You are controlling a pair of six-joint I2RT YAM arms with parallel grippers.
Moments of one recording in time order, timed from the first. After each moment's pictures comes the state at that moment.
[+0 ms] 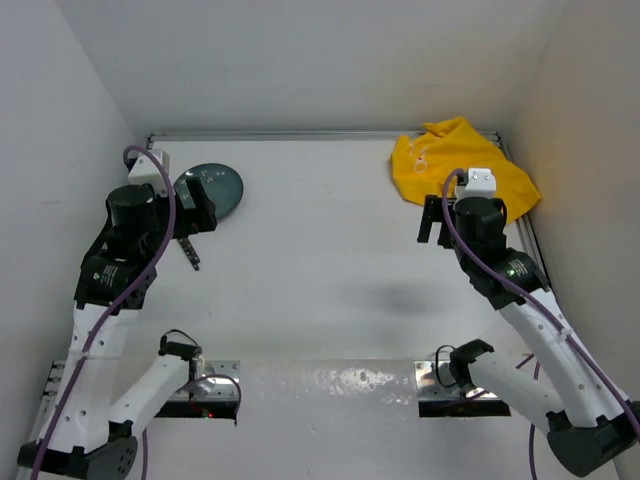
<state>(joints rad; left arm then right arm) -0.15 0.79 1.15 -0.75 -0.11 -0.23 0.41 0.85 0.91 -0.57 0.44 0.22</state>
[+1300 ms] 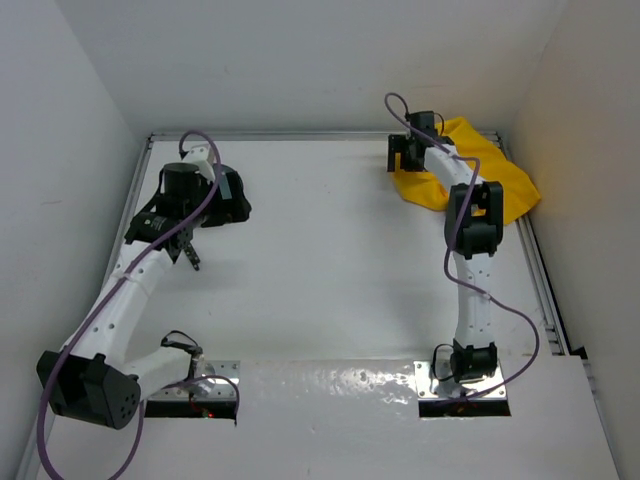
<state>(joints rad) -0.19 1.10 1.07 -0.59 0.04 -0.30 0.10 2.39 2.00 -0.44 0.09 0.08</state>
